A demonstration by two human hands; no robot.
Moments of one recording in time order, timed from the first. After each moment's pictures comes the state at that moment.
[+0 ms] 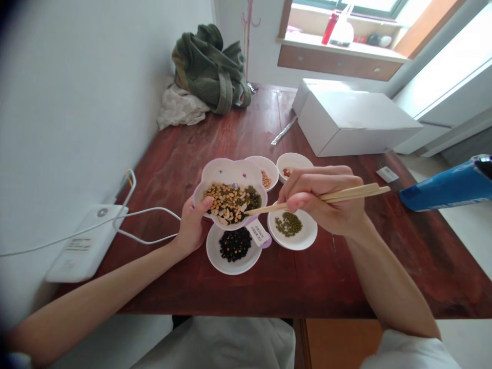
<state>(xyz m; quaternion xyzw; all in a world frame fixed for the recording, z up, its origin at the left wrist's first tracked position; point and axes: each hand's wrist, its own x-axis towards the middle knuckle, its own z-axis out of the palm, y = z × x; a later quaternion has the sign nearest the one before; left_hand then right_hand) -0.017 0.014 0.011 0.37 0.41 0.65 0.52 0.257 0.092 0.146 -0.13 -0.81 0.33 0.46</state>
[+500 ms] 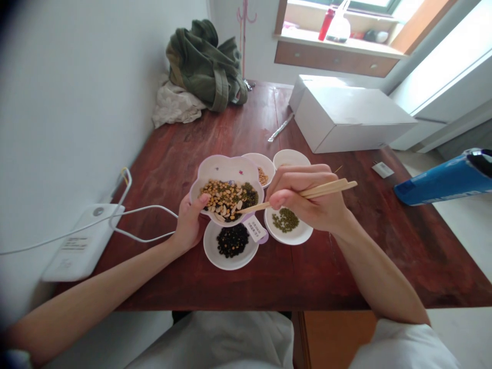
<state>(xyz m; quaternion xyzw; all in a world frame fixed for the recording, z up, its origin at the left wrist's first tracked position) -0.016 0.013 0.015 0.35 0.41 0.65 0.53 0.240 0.080 0.154 -0.12 -0.82 0.32 0.45</state>
